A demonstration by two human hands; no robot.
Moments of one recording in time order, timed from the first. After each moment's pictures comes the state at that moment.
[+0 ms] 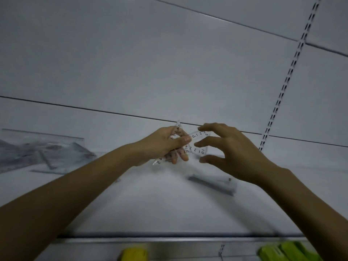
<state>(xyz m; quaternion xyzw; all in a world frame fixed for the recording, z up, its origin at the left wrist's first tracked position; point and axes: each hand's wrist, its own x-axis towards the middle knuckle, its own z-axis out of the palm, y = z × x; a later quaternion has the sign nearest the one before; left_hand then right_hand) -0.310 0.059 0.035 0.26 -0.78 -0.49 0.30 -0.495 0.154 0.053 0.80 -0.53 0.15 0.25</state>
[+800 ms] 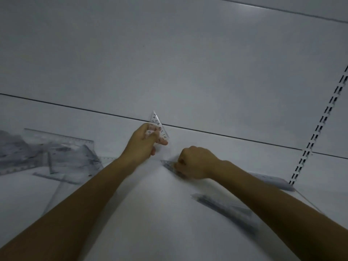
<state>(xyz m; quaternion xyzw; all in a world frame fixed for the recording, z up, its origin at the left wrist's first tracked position) -0.299 -0.009 0.004 0.42 -0.60 -0.38 0.56 -0.462 0.016 0.021 0.80 -0.59 -0.01 0.06</state>
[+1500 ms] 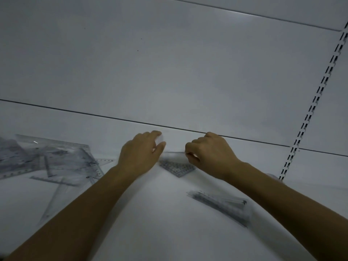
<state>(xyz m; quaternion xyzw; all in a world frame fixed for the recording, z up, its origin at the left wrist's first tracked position) -0.300 0.001 -0.007 0.52 -0.77 0.05 0.38 -0.499 0.042 0.032 0.82 -0.42 0.14 0.36</state>
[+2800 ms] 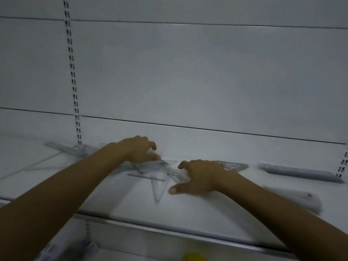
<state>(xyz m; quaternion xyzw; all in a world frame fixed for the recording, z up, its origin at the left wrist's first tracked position) -0.102 -0.012 0.027 0.55 -0.83 0.04 0.00 -0.309 0.074 0.011 0.81 -0.58 -0.03 0.03</state>
